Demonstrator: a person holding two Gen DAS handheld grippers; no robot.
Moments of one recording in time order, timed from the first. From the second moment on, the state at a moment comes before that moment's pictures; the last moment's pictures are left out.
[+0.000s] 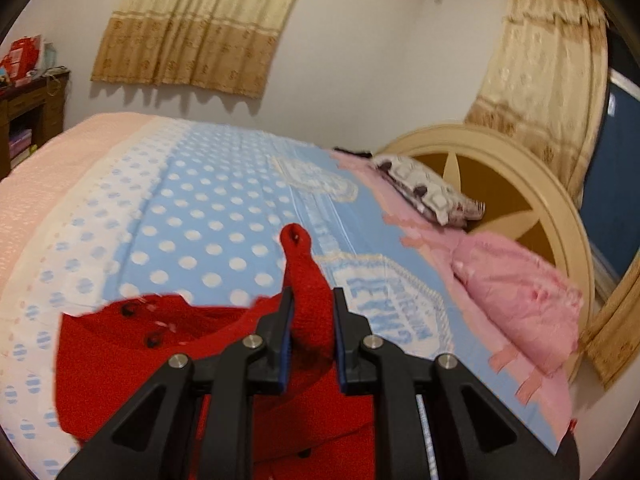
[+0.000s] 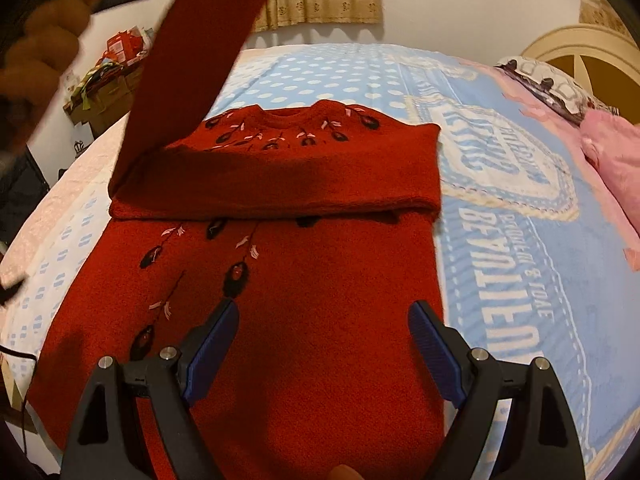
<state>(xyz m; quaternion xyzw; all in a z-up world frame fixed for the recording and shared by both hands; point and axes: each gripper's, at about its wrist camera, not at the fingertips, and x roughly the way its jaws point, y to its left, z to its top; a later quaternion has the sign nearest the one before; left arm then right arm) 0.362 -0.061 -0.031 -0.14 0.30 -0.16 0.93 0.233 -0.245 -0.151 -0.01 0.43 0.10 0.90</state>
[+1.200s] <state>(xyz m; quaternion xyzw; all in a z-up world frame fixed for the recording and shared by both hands) 0.290 0.089 -0.163 0.00 0.39 0.03 0.92 0.321 -0.287 -0.126 0.03 0.45 0.07 0.89</state>
